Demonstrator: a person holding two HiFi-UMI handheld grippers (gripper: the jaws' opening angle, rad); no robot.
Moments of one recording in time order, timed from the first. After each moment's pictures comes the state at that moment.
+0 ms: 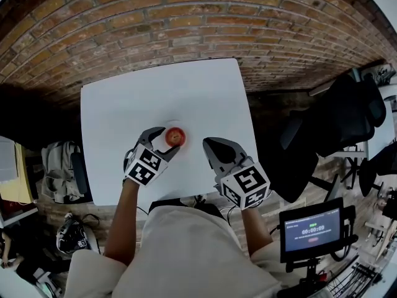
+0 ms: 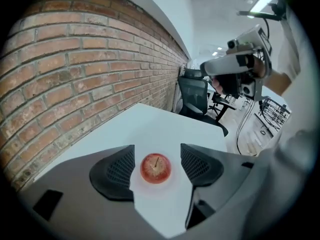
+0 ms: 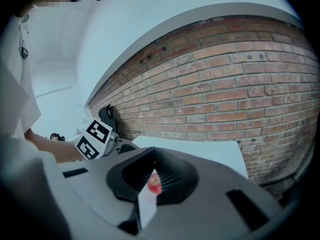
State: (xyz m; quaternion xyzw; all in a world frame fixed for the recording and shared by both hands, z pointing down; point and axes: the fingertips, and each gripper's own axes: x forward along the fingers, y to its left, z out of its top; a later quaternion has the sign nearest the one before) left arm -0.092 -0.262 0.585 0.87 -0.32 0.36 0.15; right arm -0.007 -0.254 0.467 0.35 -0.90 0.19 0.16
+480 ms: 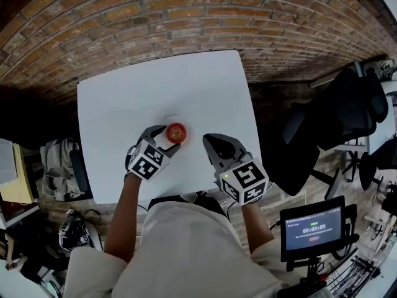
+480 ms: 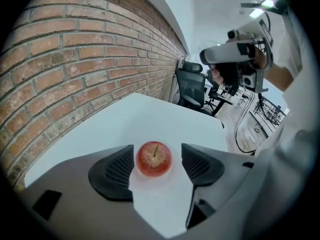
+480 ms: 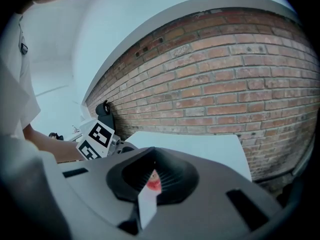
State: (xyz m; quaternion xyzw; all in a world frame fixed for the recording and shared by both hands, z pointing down) left arm -0.092 -0.259 0.624 0.86 -0.29 0.38 0.17; right arm -0.010 -0.261 0.490 0.35 -0.90 0.21 0.18
